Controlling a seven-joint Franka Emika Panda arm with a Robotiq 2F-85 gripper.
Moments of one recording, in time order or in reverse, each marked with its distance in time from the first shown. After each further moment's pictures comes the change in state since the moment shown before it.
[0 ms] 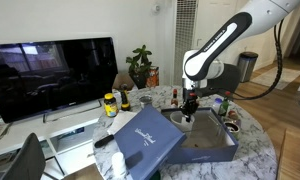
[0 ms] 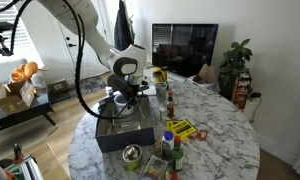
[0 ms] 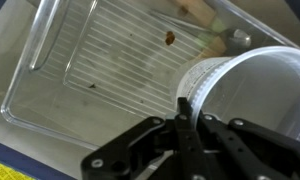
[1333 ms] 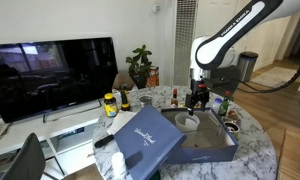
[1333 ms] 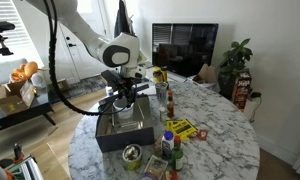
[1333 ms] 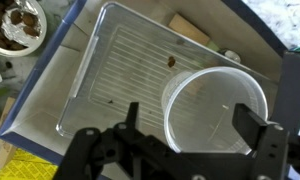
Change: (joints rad) arm 0.025 -0.191 -0.028 -0.131 -0.036 -0.049 0.077
